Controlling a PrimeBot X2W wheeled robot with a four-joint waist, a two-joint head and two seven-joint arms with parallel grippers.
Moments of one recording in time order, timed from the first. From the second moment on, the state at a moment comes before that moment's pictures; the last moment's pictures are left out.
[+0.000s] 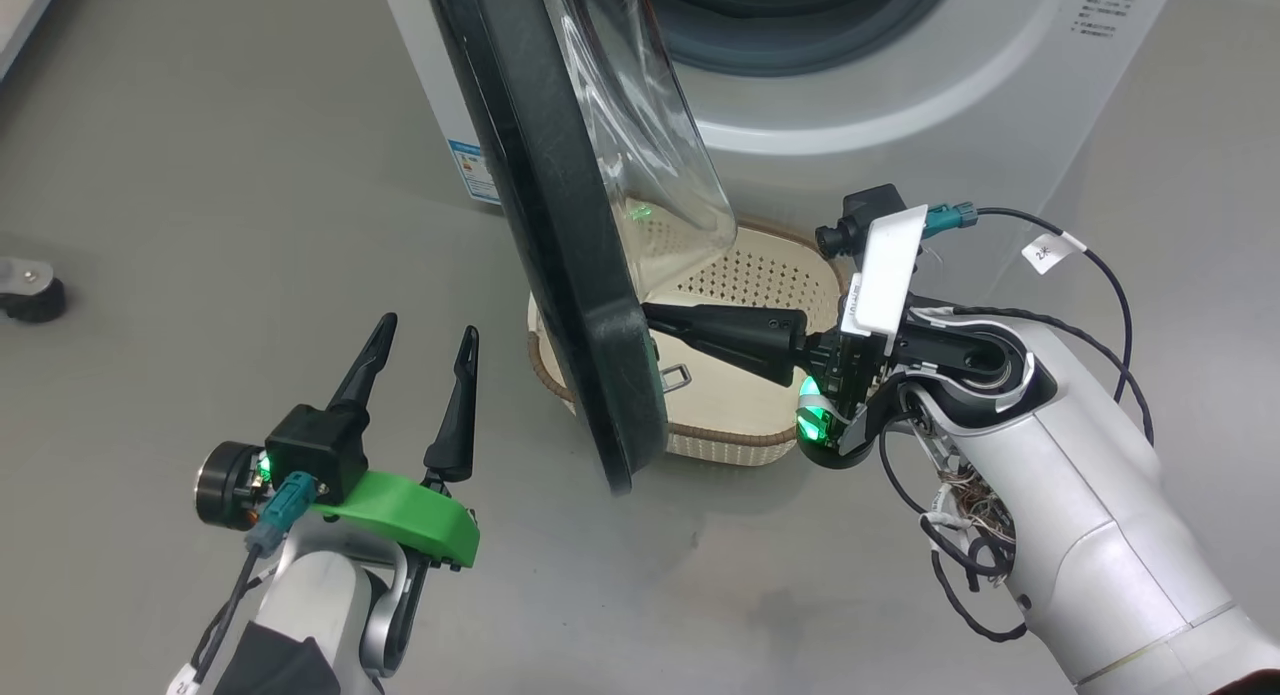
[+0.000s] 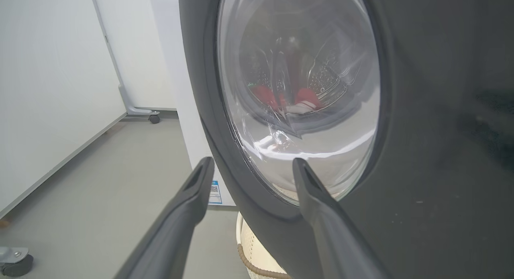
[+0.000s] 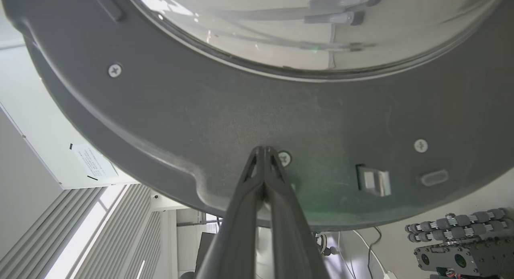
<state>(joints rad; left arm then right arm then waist) -0.30 0.05 -0.31 0.32 -0.32 0.01 -0.25 -0.66 -0.07 0.49 0.47 1.91 0.12 0.89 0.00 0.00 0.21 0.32</state>
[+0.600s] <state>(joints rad) -0.27 0.04 -0.30 0.32 -0.33 0.01 -0.25 -0.61 -0.07 0.54 0.43 1.99 0.12 0.76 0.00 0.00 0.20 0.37</state>
